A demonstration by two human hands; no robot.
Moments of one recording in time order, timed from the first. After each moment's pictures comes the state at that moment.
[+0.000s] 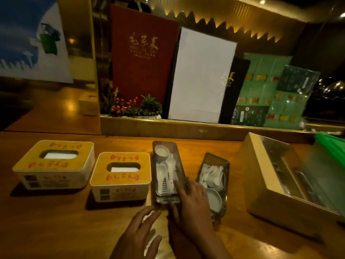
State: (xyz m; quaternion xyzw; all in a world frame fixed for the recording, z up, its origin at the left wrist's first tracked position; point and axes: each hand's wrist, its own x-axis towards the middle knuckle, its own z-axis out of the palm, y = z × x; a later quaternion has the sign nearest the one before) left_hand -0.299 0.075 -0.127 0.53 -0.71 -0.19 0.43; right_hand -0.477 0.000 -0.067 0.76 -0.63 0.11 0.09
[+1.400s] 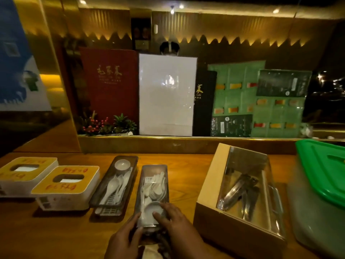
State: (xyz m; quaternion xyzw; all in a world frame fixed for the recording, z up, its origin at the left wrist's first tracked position) left_hand -0.521 0.040 -0.089 0.71 -0.48 -0.24 0.45; right_hand -0.699 -0.036 -0.074 0.92 -0.34 0.15 -0.12
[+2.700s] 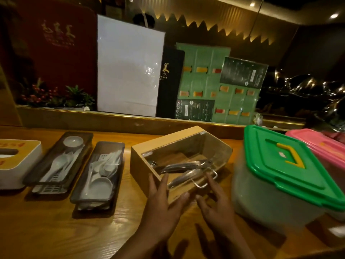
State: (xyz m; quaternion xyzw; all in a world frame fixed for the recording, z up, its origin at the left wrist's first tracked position) left_hand -0.726 0.020 -0.025 0.58 -0.57 -0.38 0.44; right_hand -0.920 -0.027 -0.061 0.67 -0.56 0.42 -0.25
